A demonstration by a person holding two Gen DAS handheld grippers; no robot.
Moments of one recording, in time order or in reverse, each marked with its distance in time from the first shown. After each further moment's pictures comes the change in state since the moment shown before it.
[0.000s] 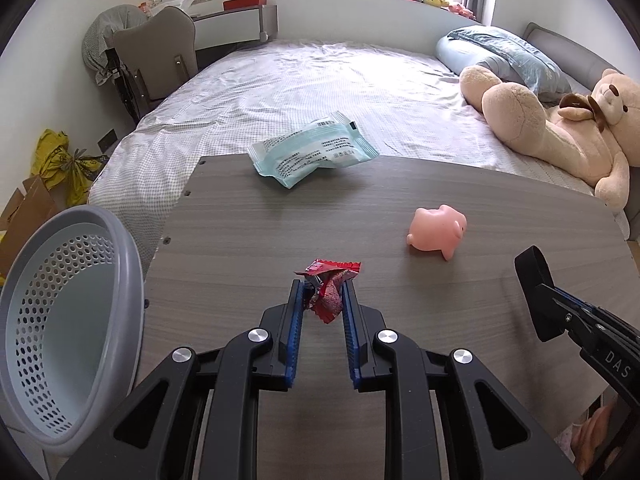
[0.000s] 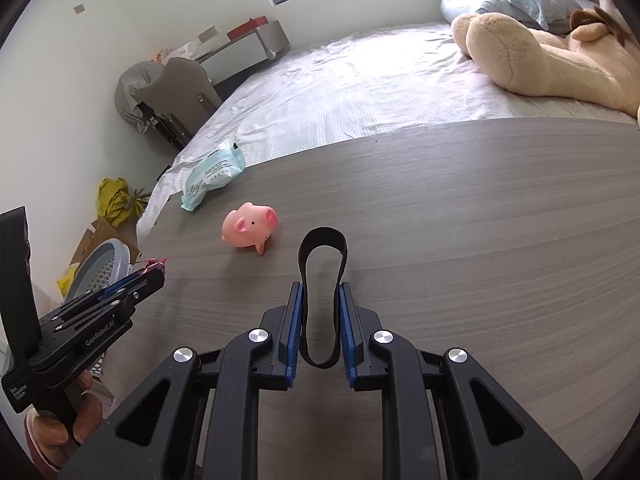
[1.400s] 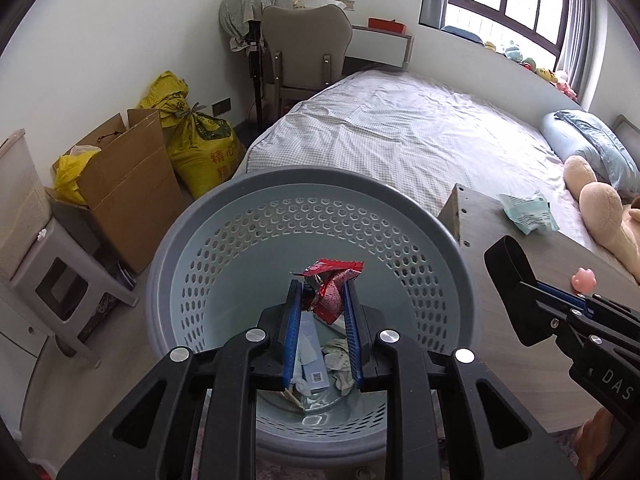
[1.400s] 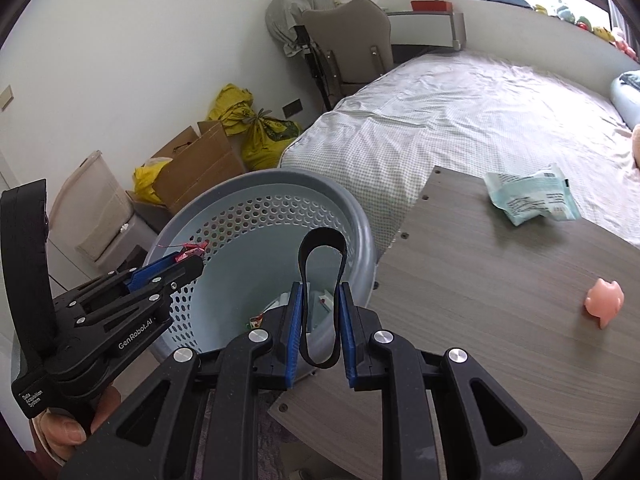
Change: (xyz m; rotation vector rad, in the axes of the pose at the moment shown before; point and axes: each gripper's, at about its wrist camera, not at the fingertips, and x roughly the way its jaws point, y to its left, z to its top) left arm -0.075 0.243 -0.051 -0.310 -0.070 0.200; right arm 0.061 0.283 -0.022 -0.434 0.124 0.262
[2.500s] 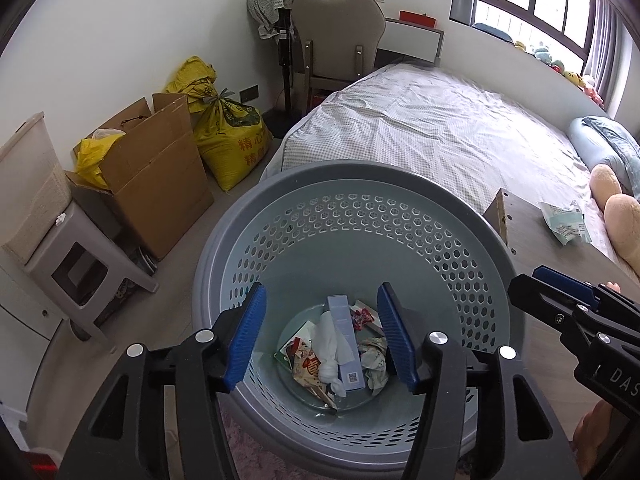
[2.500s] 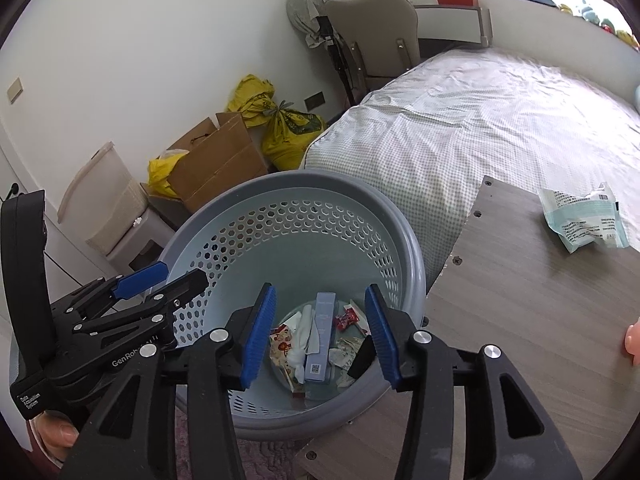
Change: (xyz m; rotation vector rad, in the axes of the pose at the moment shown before) left arm 0.010 0.028 0.007 -0.050 0.035 0.077; right arm 0.028 0.014 0.018 -0.027 0.019 0.054
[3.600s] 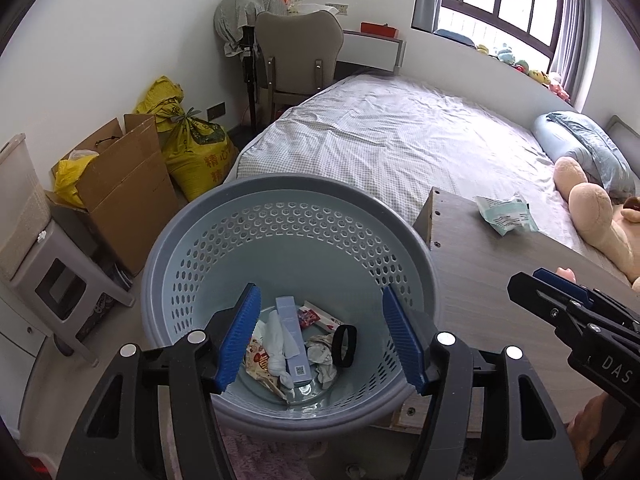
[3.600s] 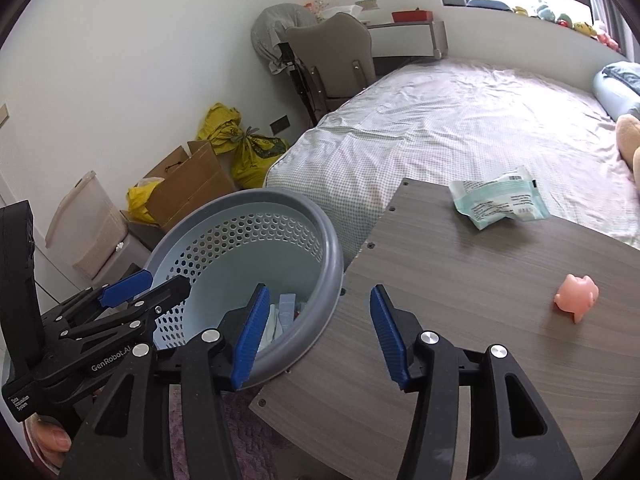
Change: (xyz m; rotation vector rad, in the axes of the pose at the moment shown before) left arm -0.040 -0.054 -0.014 0.059 -0.053 -0.102; right arm -0.070 -0.042 -0.027 0.091 -0.094 -0.109
